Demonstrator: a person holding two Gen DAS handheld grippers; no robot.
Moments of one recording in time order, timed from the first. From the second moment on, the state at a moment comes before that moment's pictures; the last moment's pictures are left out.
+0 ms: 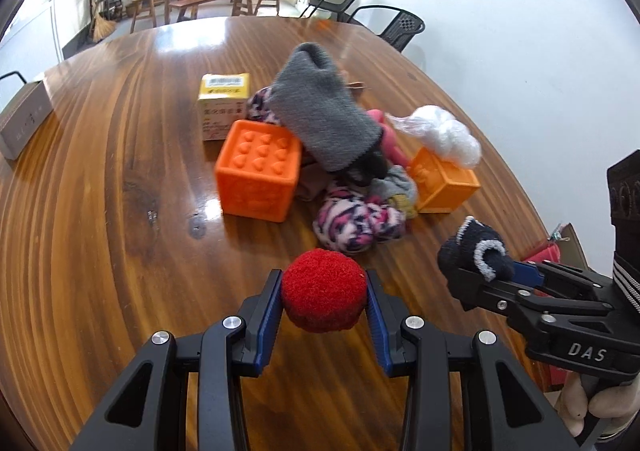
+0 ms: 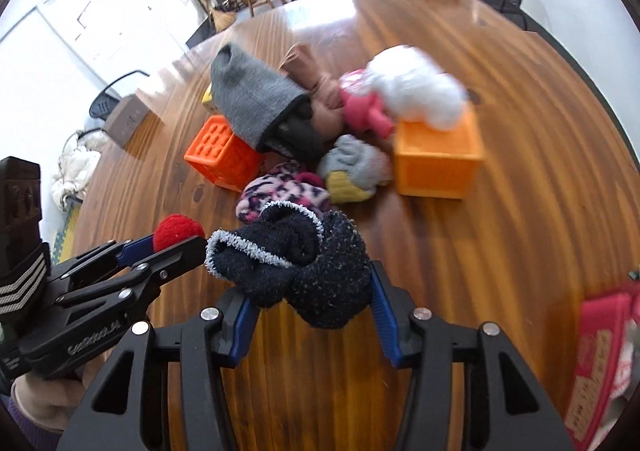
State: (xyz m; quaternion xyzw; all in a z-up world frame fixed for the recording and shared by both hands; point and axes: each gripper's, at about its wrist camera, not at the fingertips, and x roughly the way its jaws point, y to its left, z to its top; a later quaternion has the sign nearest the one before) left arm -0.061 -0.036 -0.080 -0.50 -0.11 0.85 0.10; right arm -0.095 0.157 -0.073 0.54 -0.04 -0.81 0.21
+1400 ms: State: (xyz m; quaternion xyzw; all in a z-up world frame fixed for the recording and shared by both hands) left arm -0.022 0.322 -0.031 -0.47 0.03 0.80 0.37; right arm 0.071 0.500 -0.018 0.48 -0.19 -0.85 -0.10
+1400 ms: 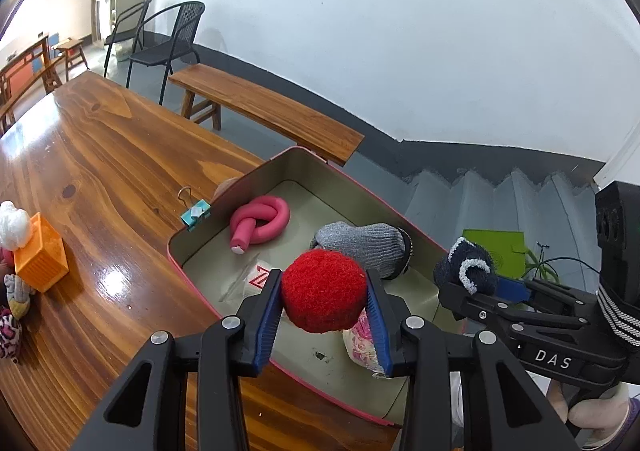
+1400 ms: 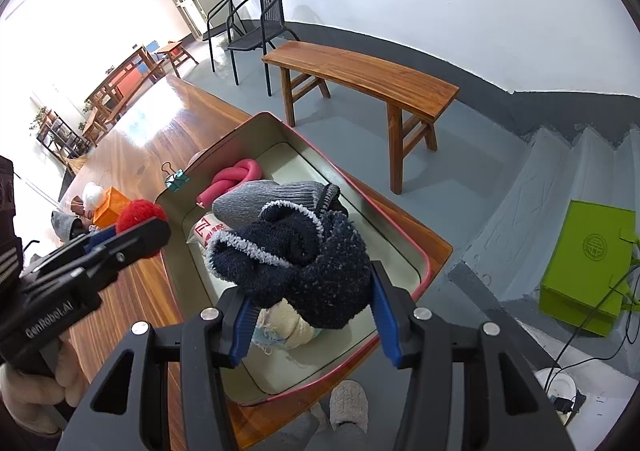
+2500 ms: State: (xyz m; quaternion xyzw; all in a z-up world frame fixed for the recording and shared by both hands) left arm -0.045 0.204 -0.033 -0.48 -0.04 0.84 0.25; right arm 0.028 0.435 -0.006 0.47 -0.18 -0.86 -0.02
